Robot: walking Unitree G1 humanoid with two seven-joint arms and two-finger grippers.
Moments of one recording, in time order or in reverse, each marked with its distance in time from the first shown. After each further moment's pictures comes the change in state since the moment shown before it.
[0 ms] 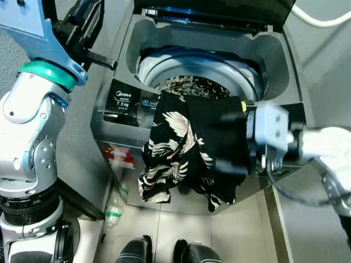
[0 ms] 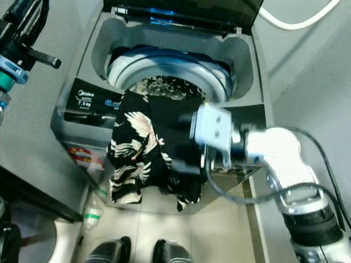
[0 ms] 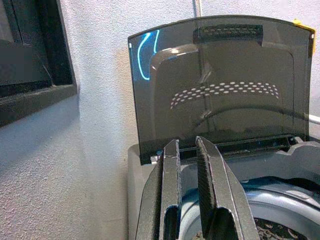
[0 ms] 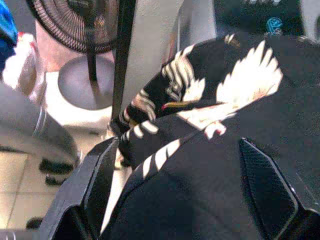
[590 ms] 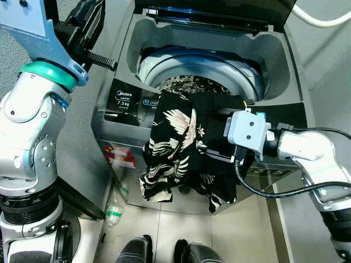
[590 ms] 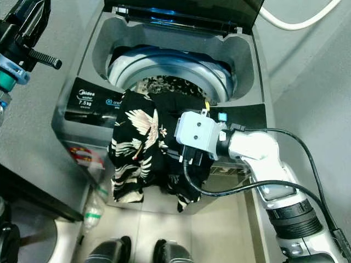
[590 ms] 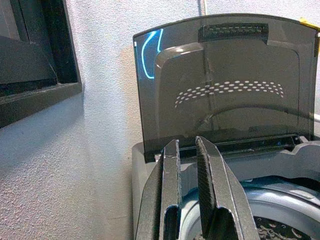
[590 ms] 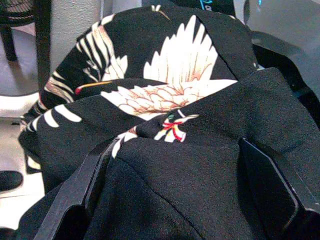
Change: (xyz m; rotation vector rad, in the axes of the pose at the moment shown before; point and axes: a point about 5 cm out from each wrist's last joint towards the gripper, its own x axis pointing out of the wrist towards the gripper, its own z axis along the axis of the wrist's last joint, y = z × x) left arm 0.000 0.002 -0.001 -0.001 0.005 0.007; right arm 0.017 -0.020 -0.012 -0.118 0.058 -0.261
